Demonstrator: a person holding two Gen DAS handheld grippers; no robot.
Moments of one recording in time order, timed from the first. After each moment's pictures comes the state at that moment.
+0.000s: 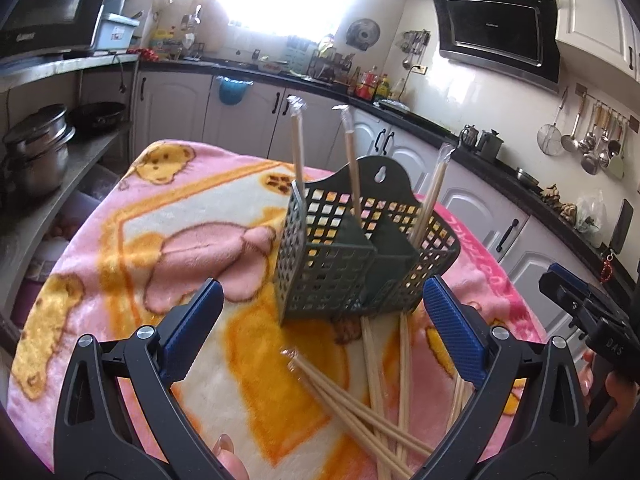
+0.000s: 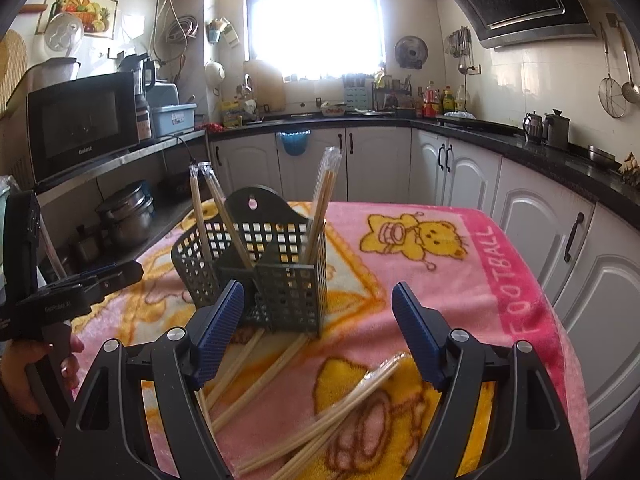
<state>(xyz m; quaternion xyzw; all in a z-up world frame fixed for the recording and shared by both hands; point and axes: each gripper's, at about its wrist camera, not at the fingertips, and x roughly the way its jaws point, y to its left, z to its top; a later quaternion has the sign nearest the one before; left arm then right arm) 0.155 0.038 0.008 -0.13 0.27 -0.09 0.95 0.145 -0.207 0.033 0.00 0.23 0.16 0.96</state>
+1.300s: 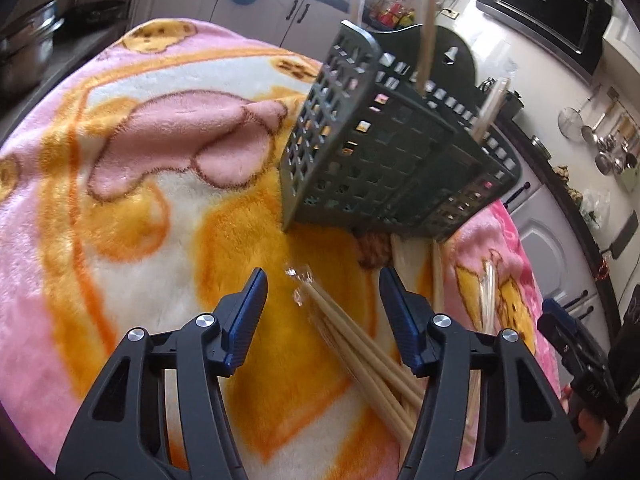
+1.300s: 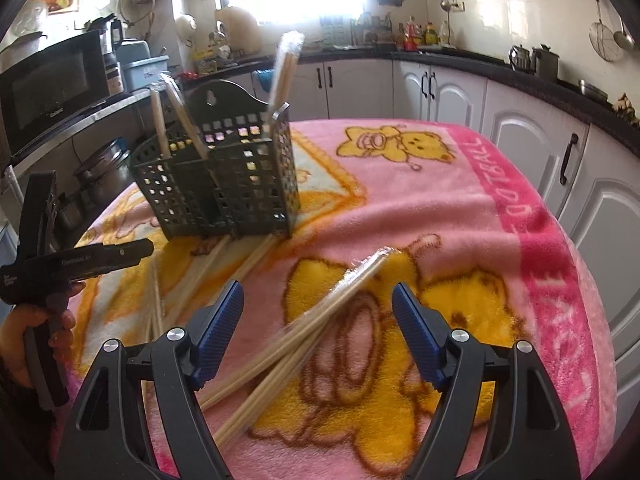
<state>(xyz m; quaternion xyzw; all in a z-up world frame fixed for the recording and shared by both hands) 0.201 0.038 -0.077 -0.20 0.41 -0.11 0.88 0.153 -0.231 -0.039 0.01 0.34 0.13 0.93</state>
